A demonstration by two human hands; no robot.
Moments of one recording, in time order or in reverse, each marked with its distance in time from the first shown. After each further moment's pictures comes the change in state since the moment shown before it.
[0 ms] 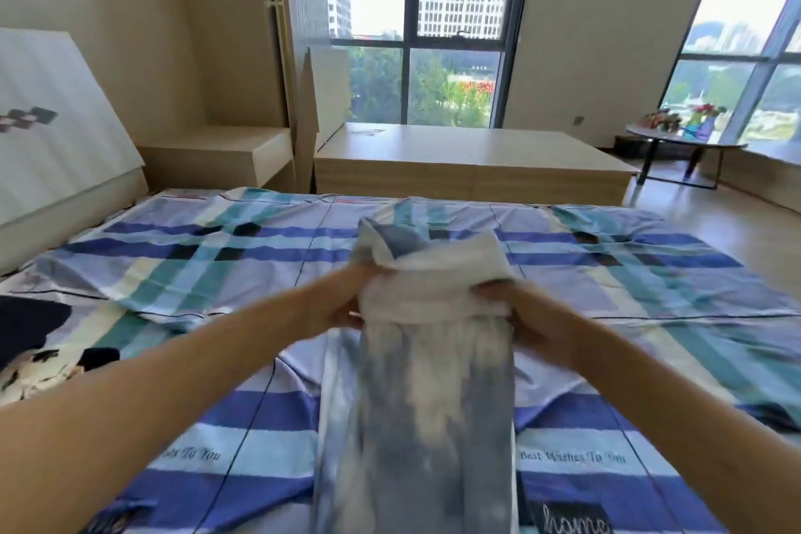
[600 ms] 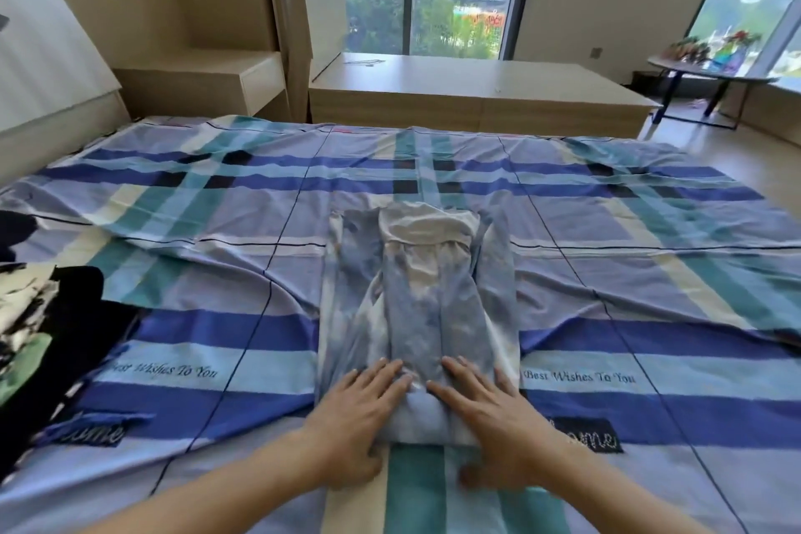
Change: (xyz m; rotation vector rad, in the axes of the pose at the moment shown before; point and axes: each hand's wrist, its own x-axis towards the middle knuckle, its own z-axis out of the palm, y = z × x) left_hand -0.023 -0.229 0.063 1.382 -0.266 0.233; right_hand -0.034 0.209 0.046 -1.479 -0.336 -0.161
